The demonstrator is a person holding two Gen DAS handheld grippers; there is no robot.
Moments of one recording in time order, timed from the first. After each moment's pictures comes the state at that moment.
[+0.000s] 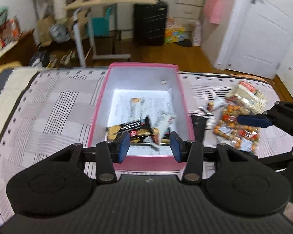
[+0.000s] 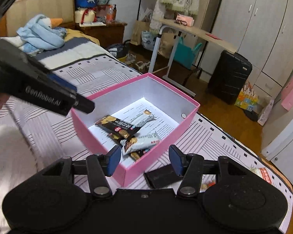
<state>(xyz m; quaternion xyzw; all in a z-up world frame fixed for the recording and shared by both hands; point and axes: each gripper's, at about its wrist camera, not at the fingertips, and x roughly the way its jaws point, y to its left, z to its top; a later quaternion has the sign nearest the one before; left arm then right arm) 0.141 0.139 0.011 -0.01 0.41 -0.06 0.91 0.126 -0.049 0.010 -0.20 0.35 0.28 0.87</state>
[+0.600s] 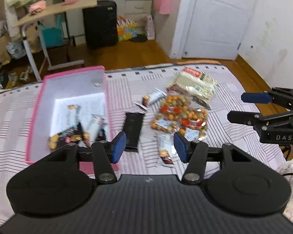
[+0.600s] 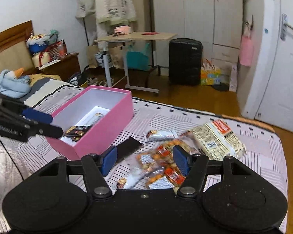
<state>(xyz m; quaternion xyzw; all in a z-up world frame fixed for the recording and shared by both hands) 0.131 0.016 0.012 0.02 0.42 -0.18 0.89 0.113 -0.223 0.014 -0.03 0.35 0.17 0.92</state>
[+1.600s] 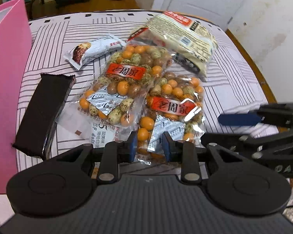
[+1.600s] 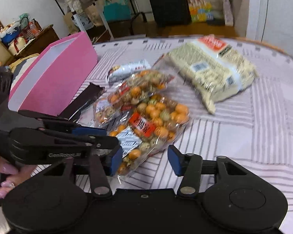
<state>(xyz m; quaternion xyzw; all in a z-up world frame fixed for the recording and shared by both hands) 0.225 -0.101 -0.162 -0.04 0.50 -0.24 0.83 0.191 -0.282 -0.127 0.05 0.50 0.16 0.85</state>
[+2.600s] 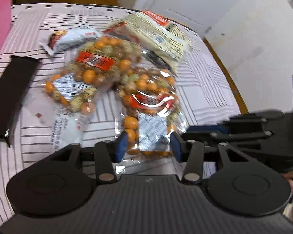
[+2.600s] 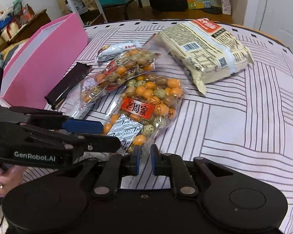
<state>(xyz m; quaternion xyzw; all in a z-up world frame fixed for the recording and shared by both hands) 0.213 -0.105 -0.168 -0.12 0.50 -0.29 0.81 0.183 -0.299 -0.131 0.02 0.53 0.15 0.83</state>
